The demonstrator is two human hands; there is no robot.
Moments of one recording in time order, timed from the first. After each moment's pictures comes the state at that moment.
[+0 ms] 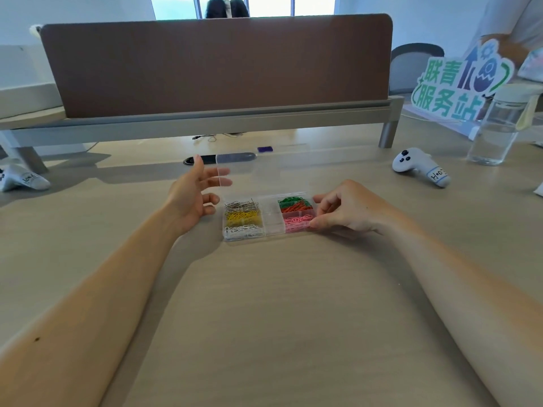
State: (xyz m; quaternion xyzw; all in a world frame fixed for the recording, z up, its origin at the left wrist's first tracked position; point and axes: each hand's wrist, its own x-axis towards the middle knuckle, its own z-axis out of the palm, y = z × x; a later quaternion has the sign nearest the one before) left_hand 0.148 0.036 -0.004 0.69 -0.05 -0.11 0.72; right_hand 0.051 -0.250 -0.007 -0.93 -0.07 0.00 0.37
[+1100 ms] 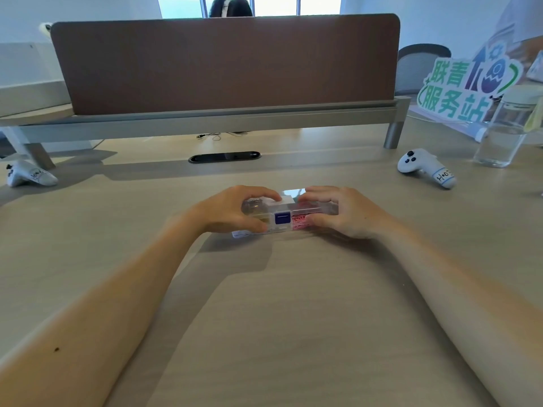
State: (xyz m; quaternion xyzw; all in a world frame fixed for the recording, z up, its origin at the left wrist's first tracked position) left_hand 0.129 0.010 -0.006 0.88 -0.38 -0.09 0.27; right_hand 0.049 -0.232 -0.014 -0.95 -0.13 -0.07 0.27
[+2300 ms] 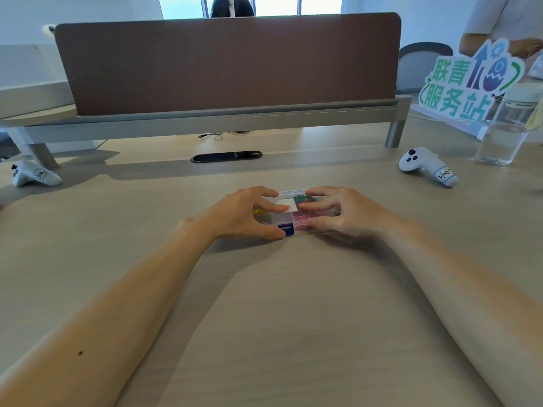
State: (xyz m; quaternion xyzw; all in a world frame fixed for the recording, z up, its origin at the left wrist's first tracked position) left_hand 0.122 0.000 -0.015 0.91 -0.39 -0.02 0.16; right_hand 0.054 -0.234 -0.016 -0.96 -0.14 -0.03 0.24
